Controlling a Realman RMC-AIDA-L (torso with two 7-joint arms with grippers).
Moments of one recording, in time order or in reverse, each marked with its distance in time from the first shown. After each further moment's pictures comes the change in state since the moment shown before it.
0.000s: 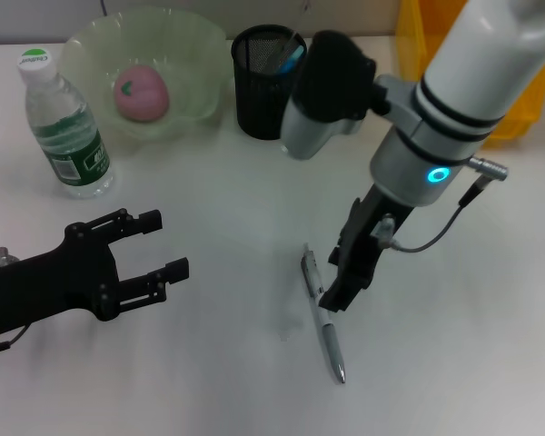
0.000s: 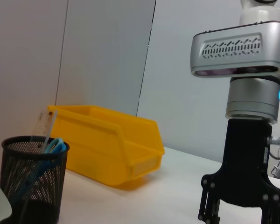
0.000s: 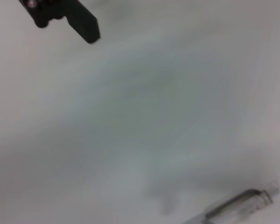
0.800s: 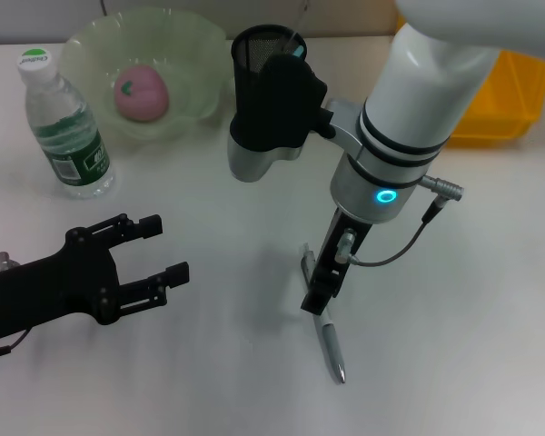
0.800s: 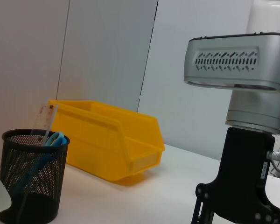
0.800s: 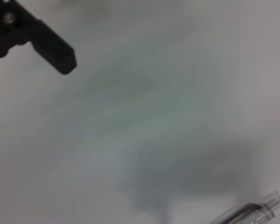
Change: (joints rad) left arm 0.001 -0.002 0.000 -0.010 0.005 -0.001 -0.006; right arm 0.065 0.001 -0.251 0.009 0.050 0.115 0.285
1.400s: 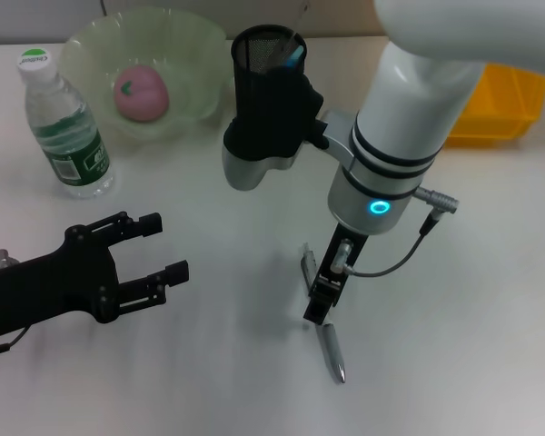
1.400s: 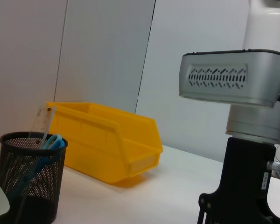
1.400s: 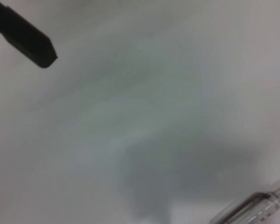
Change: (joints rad) left arm -0.005 0.004 0.000 0.000 0.001 0.007 0.000; right arm 0.025 0.000 -0.068 0.042 0.036 0.022 0.080
